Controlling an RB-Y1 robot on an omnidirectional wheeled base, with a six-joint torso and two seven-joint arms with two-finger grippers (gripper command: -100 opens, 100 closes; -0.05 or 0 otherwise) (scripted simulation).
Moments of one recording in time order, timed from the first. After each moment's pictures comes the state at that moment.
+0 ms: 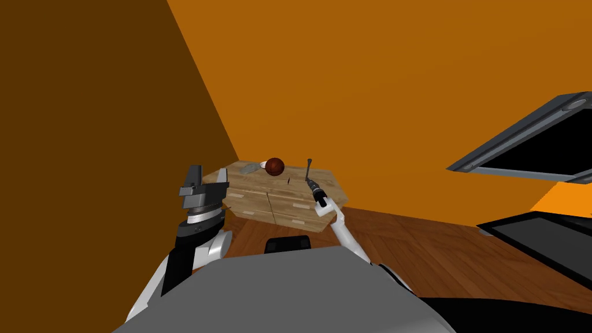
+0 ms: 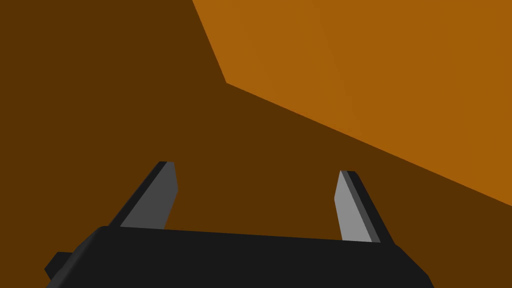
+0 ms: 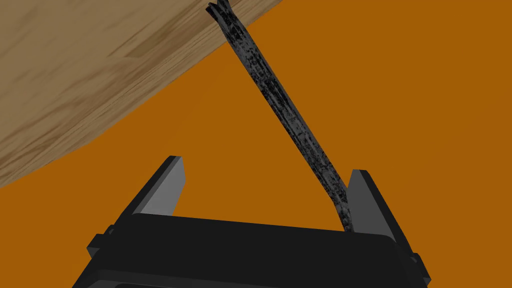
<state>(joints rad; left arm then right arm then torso) 0.52 0.00 0.07 -2.34 -0.08 -0.61 0.14 -0.01 -0.29 0.23 -1.78 0.38 0.39 0.26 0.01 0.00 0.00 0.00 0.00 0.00</state>
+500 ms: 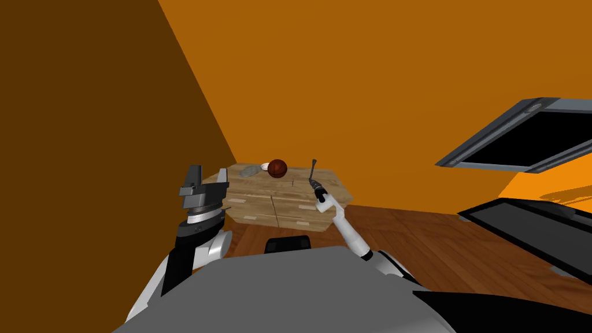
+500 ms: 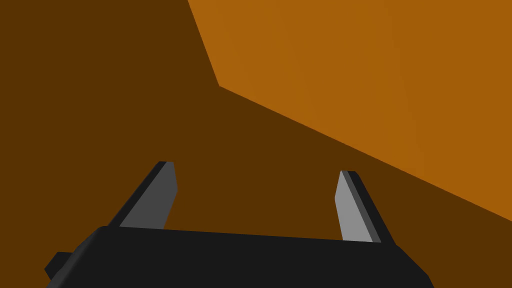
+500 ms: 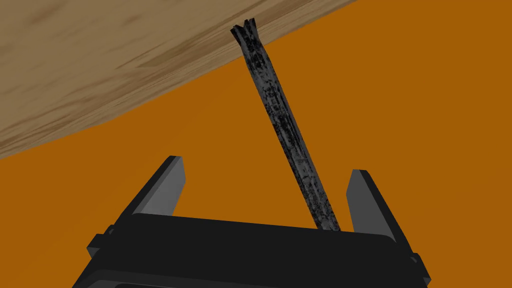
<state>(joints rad) 0.52 0.00 0.07 -2.34 -0.08 -0.61 0.14 -0.11 -0.39 0.27 -1.69 0.43 0.51 0.24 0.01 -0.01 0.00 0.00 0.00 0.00</state>
